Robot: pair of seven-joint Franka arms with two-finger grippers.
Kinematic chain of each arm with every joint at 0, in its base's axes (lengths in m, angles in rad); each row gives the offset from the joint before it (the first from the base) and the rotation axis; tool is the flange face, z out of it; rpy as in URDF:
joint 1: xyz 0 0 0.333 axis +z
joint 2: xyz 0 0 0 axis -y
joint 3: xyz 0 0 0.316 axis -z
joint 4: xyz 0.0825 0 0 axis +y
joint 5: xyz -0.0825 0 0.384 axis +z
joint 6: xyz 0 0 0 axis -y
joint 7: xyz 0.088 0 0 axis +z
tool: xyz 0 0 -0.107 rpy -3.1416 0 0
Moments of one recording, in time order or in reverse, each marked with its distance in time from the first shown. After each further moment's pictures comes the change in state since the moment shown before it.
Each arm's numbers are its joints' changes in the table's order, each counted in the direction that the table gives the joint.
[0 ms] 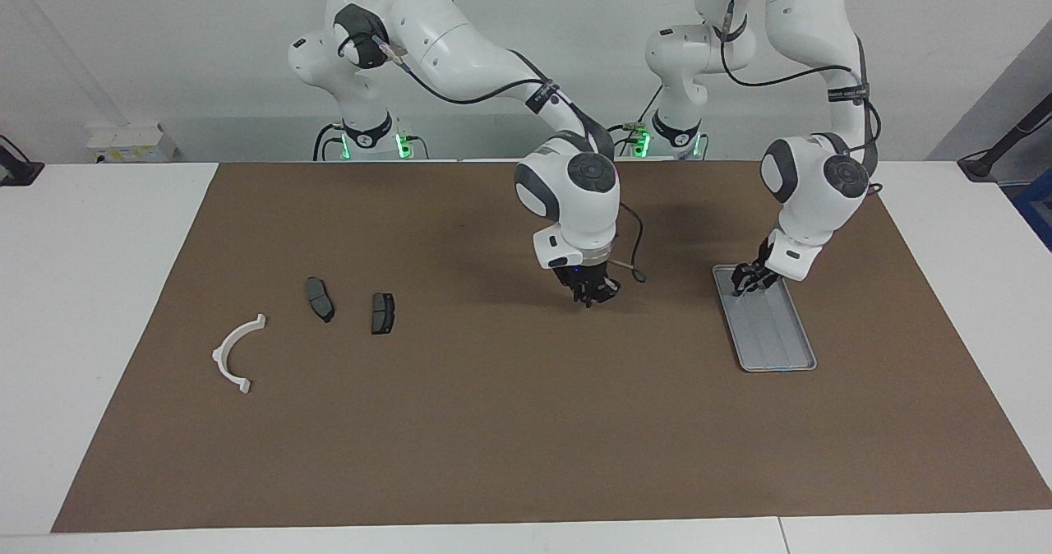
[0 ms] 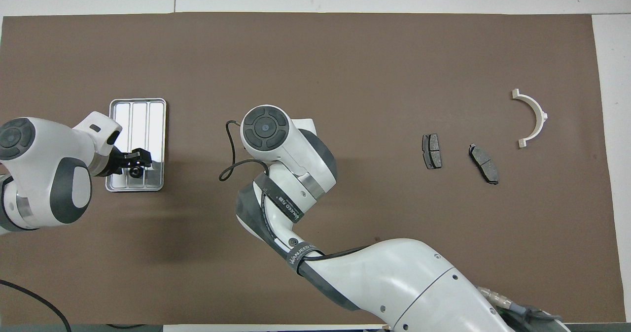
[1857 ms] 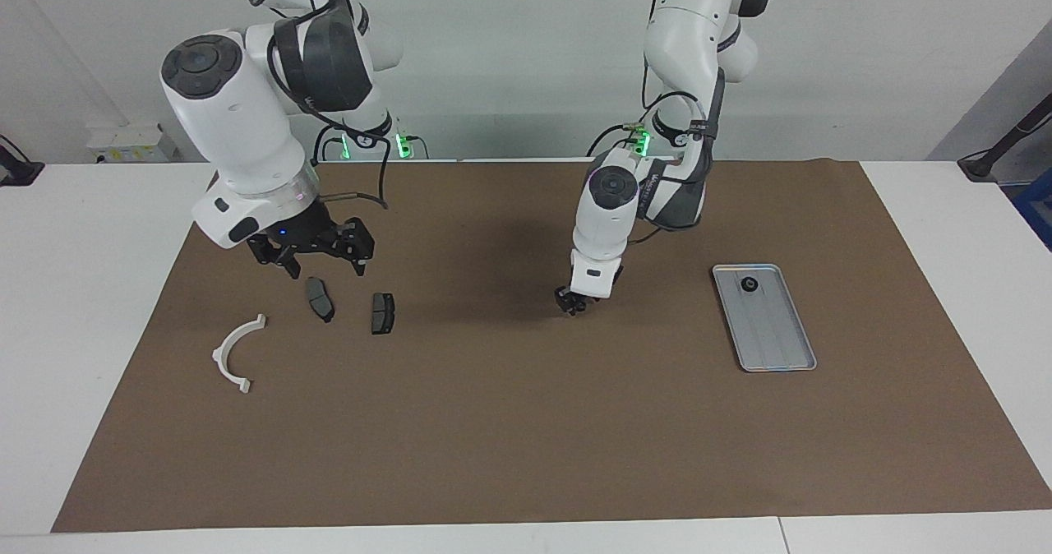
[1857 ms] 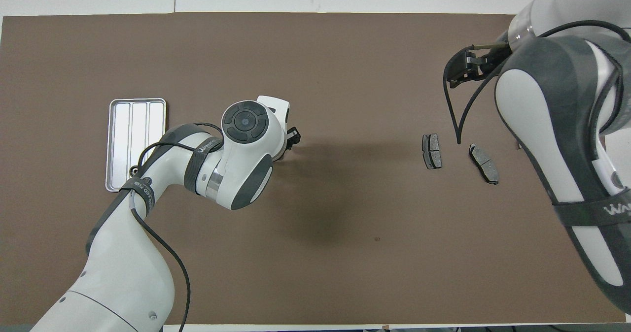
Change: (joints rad) left arm -0.578 -0.255 0.010 -0.370 0.001 -0.091 0.882; right arm -0.568 0.402 0.015 -0.032 0.030 -0.519 1.188
